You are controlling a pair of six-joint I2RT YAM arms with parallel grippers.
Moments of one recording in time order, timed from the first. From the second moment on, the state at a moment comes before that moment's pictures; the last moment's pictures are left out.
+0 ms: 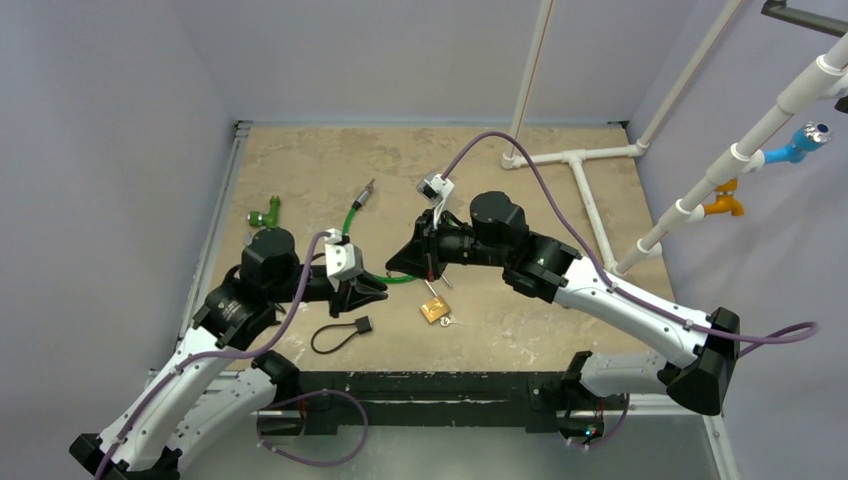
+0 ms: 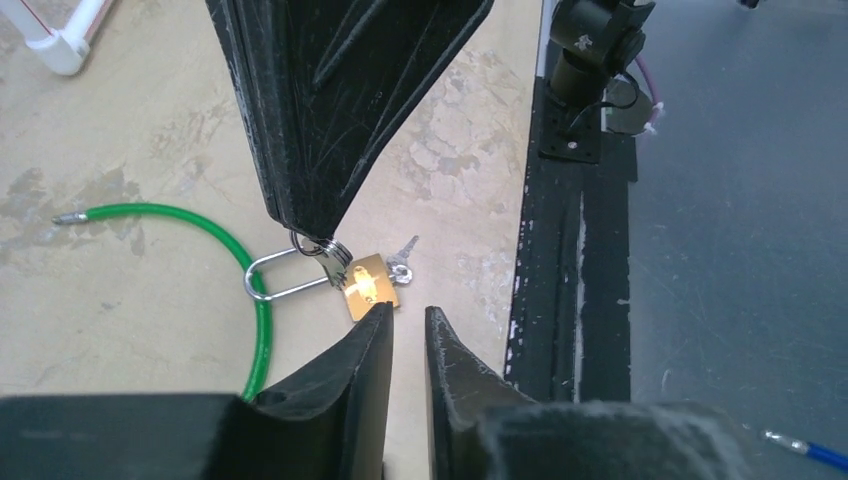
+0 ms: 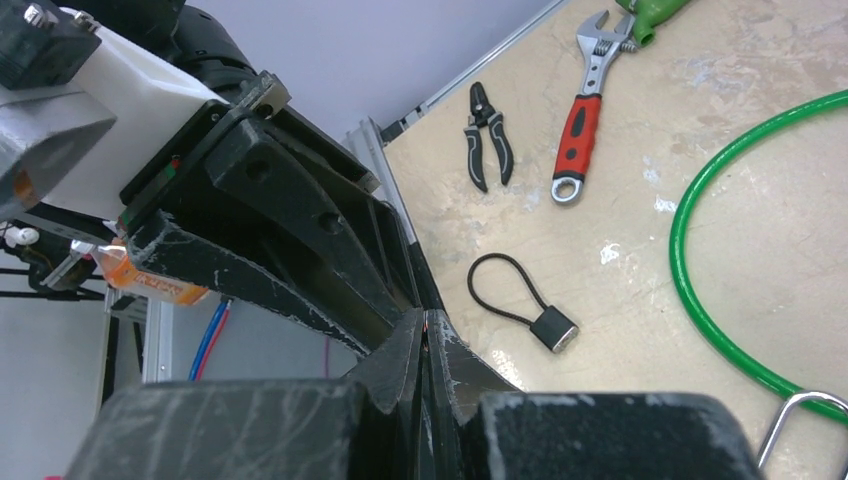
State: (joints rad) left arm -0.57 0.67 0.81 -0.50 0.77 0.22; right arm 0.96 1.22 1.14 -0.15 -0.36 0.48
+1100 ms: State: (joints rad) left arm -0.57 0.67 0.82 -0.45 0.74 0.19; right arm 0.96 1.21 1.12 -0.11 -0.39 0.51
